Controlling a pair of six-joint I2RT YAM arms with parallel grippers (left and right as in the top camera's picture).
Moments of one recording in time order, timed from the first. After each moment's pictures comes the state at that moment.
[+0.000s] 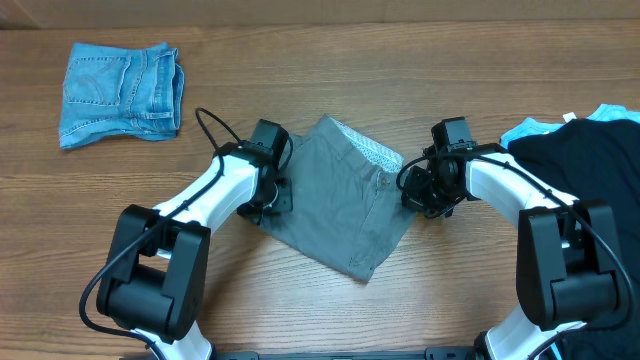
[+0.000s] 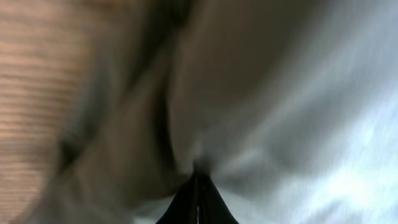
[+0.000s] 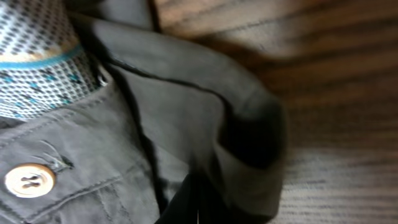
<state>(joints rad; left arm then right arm) -0.34 1.84 1.10 -0.74 0.06 -0.42 0.16 1.83 1.03 -0.66 -0.35 0.52</state>
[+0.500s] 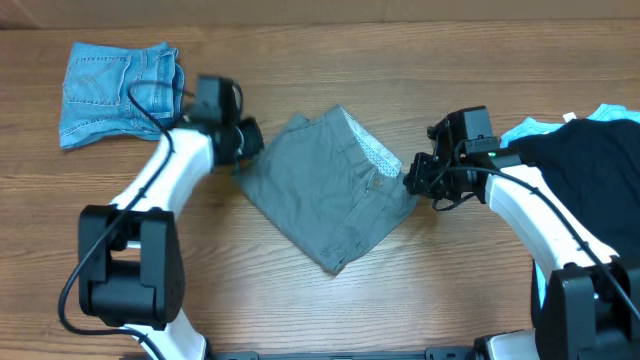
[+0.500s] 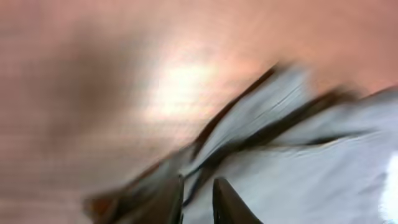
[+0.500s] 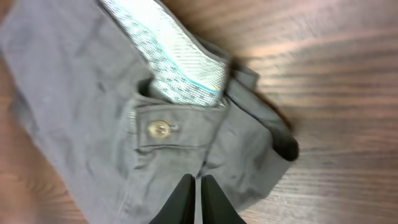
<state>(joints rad) -0.12 1.86 1.29 -0.55 0.19 -0.44 0.16 1.60 1.02 -0.64 -0.39 0.39</state>
